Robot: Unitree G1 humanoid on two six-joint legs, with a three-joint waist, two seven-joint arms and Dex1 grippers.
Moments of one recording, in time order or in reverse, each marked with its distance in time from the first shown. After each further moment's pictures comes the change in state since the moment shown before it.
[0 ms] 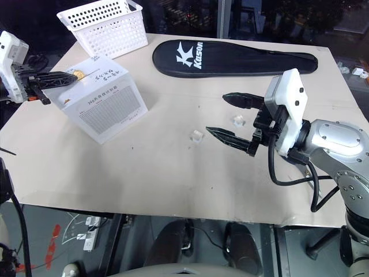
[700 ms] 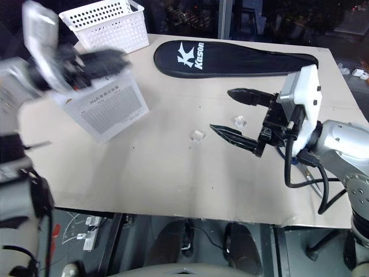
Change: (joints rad) left arm 0.384 -0.305 0.261 -1.126 -0.531 0.697 0.284; right arm 0.099 -0.035 -0.101 -0.014 0.065 -0.059 0.018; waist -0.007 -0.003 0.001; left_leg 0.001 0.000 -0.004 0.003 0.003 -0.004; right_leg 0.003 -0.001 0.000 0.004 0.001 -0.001
